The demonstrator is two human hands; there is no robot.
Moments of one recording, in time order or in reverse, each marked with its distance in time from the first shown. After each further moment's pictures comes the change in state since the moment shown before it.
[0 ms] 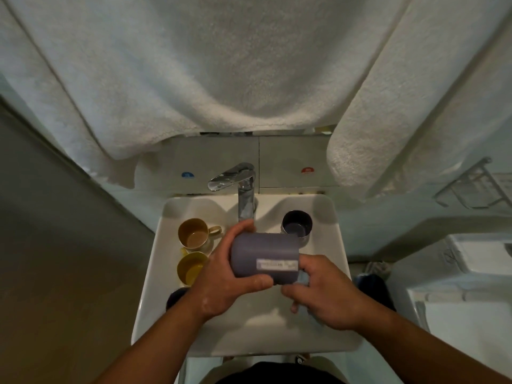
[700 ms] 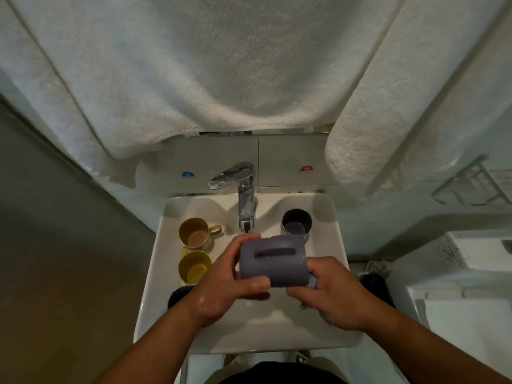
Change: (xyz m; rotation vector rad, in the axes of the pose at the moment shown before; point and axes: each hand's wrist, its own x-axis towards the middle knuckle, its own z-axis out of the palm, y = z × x) left_hand -0.009 0.000 0.004 -0.257 -0.165 -0.166; right_hand -0.012 -0.002 -0.006 -0.152 0.034 -0.034
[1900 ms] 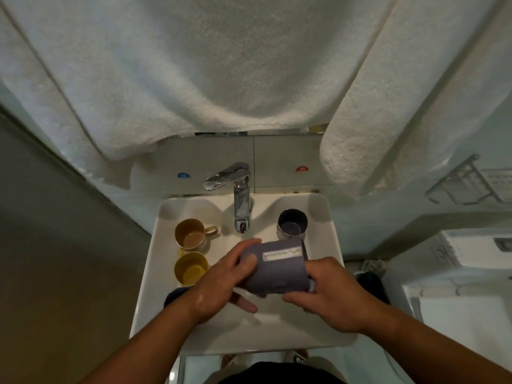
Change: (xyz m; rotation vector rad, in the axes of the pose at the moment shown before) left_hand 0.001 0.008 0.003 0.109 -0.040 -0.105; right_hand -0.006 -0.009 -0.003 -0.093 0.011 -0.013
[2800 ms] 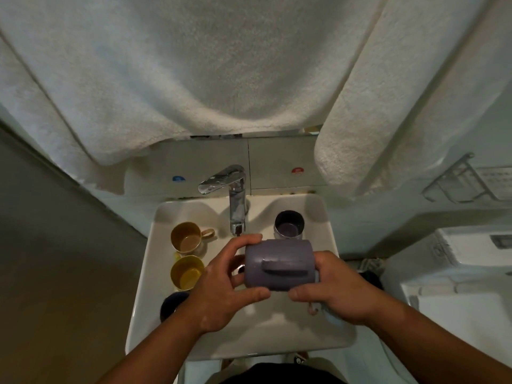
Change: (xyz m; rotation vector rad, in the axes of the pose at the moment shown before) left_hand -0.002 -0.001 0.009 0.086 0.090 0.272; right_hand 0.003 0.006 -0.016 0.349 -0.056 0.083
